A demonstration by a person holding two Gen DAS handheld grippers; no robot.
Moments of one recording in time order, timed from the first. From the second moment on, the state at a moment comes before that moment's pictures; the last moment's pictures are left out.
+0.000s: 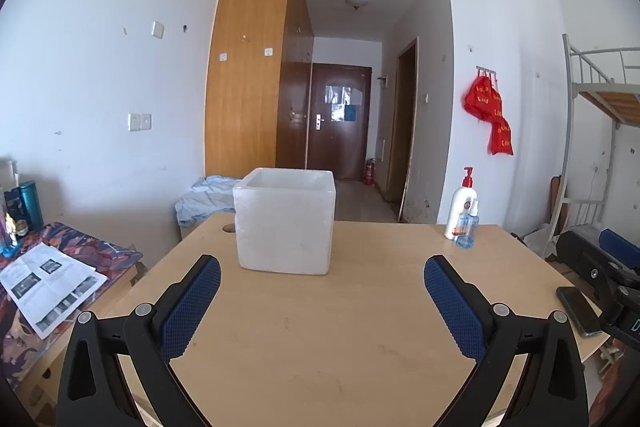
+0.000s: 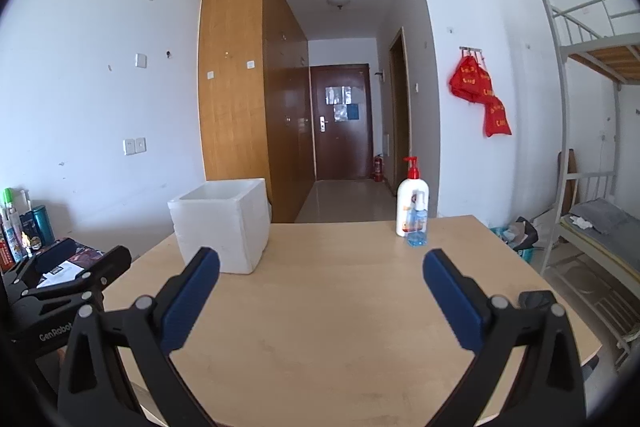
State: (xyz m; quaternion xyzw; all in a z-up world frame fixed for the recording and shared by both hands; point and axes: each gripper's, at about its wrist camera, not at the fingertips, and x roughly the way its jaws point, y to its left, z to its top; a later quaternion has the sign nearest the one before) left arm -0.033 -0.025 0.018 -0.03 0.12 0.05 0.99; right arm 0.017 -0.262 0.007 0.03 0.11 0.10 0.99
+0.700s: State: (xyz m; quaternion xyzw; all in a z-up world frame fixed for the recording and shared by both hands) left arm -0.046 -0.032 0.020 -0.02 0.10 0.06 0.99; right arm 0.018 -0.267 0.002 0.04 0.11 0.10 0.99
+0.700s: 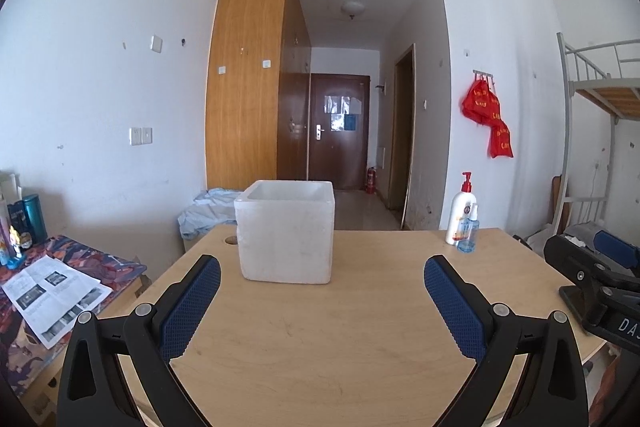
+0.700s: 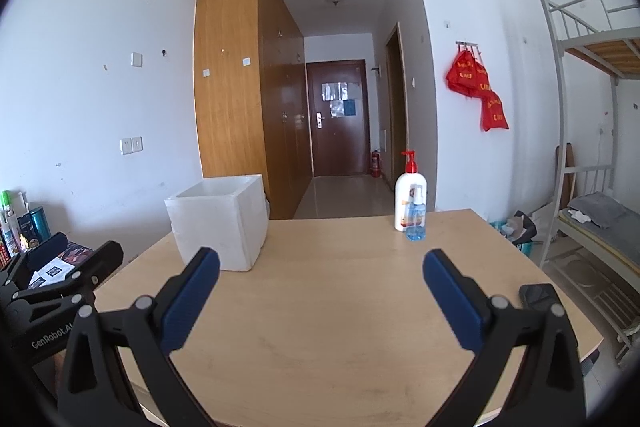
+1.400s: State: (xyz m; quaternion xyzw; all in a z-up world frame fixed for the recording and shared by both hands) left arm -0.045 -0.035 0.024 -0.01 0.10 0.05 0.99; right arm 0.014 -0.273 -0.001 0.04 0.11 0.09 0.99
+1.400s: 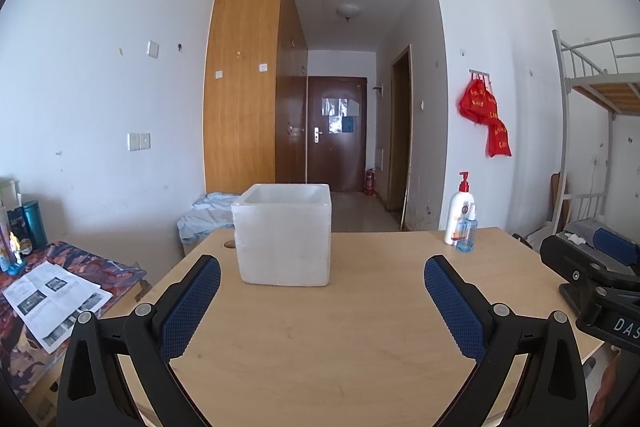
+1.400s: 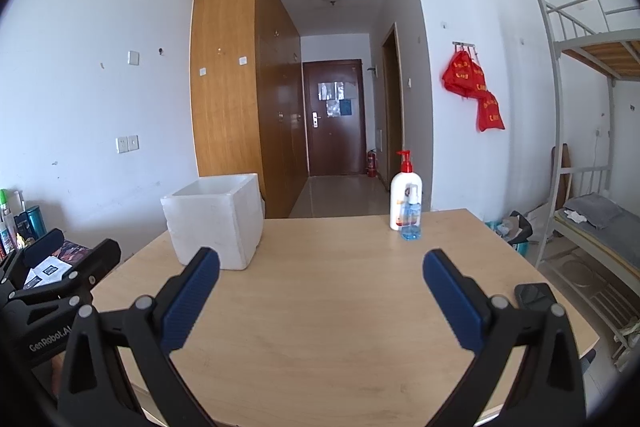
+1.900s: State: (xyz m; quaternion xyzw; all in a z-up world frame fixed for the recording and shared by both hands) left arm -0.048 -0.037 0.023 -0.01 0.09 0.05 0.99; right arm 0.014 -0.271 0.002 0.04 0.11 0.09 0.99
